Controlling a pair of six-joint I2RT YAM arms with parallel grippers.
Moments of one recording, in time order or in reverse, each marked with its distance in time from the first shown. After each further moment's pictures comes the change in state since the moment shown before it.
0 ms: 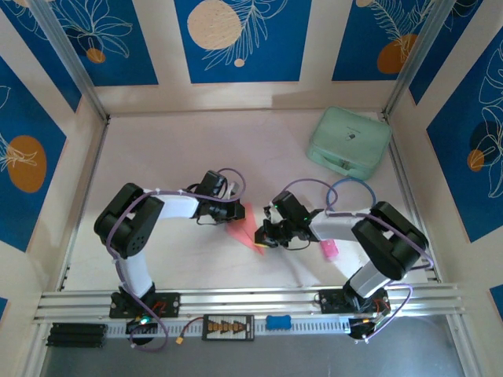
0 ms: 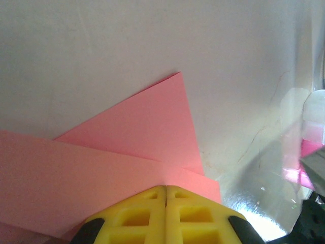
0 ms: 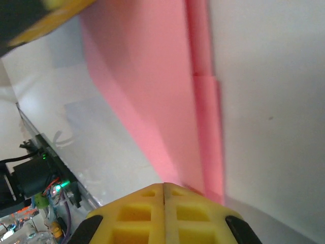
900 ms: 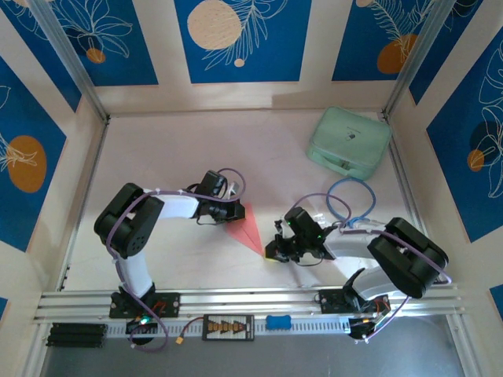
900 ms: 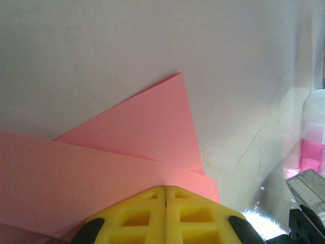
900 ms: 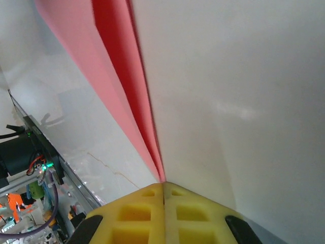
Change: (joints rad) left arm 0.000 0.001 0.000 0.000 0.001 0.000; right arm 0.016 -0.153 -0.240 0.086 0.009 0.043
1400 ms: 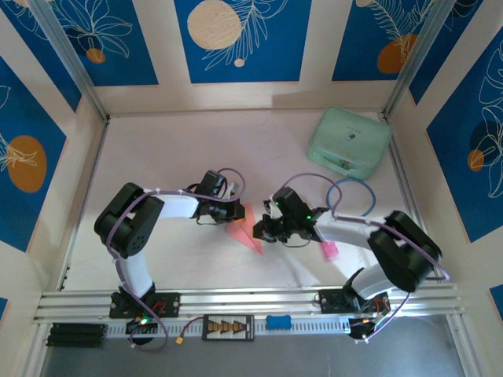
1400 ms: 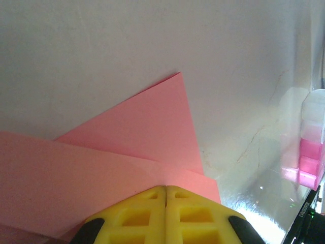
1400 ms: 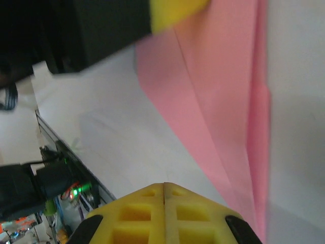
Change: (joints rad) left arm 0.003 0.002 -0.001 0.003 0.008 0.000; right arm 0.003 0.108 0.301 -0.128 0.046 -0.012
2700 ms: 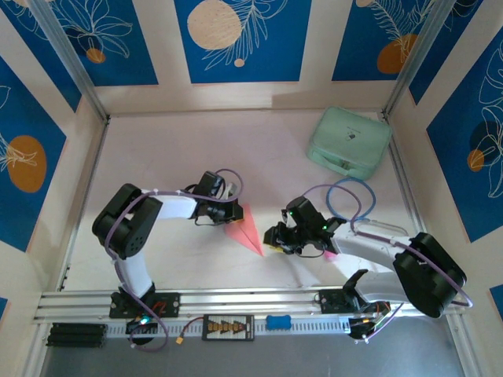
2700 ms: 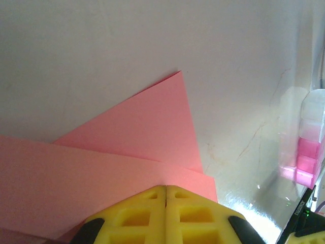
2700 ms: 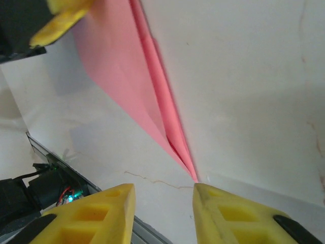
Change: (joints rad) left arm 0.010 -0.019 -0.022 -0.007 0.011 -0.020; right arm -0.016 -0.256 -0.170 -0.139 0.066 0.140
